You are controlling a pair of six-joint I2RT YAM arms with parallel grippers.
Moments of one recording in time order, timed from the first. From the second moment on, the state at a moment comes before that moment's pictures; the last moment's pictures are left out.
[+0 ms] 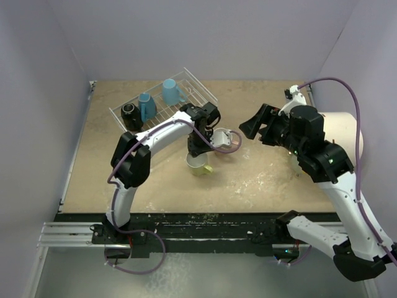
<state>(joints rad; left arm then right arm) -0.74 2.10 1.85 -1.17 0.17 0.76 0.49 0.97 1.35 -0.79 0.04 0.64</state>
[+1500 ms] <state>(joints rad) 0.37 1.43 1.47 -1.03 0.46 0.70 0.79 2.42 2.52 -0.63 0.11 0.48</state>
